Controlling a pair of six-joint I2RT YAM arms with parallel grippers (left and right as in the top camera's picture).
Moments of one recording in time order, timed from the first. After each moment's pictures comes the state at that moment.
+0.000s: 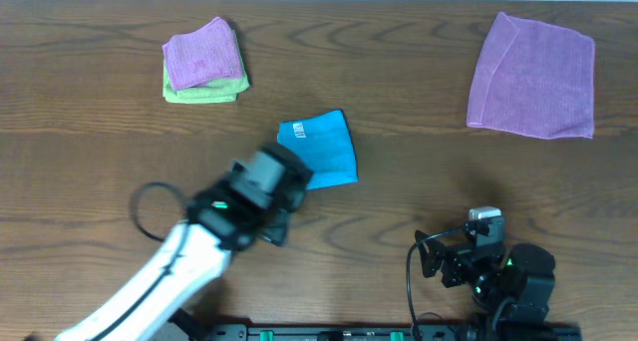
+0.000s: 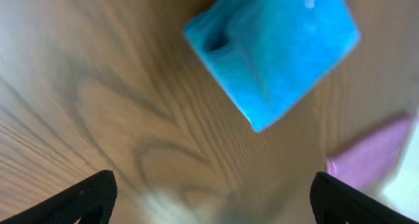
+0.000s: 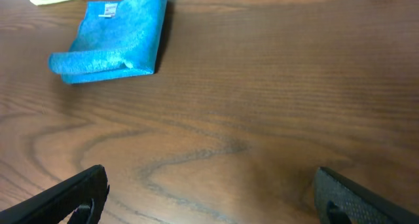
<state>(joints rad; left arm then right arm) -0.70 1.26 0.87 -0.68 -0.01 -1.82 -0.10 0.17 0.21 -0.70 -0.45 0.06</state>
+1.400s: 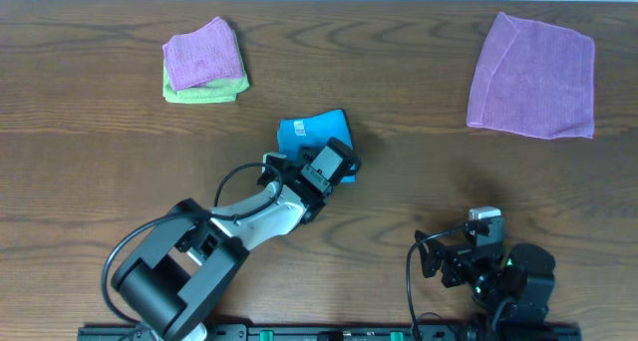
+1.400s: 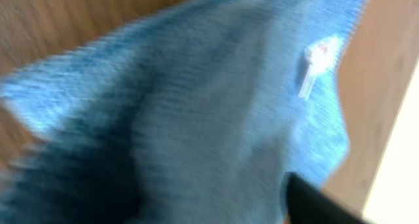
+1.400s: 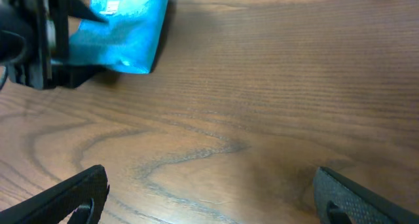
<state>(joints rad) -0.74 1.82 0.90 -0.10 -0.35 -2.09 -0.10 0.17 0.20 -0.70 -0.45 0.06</state>
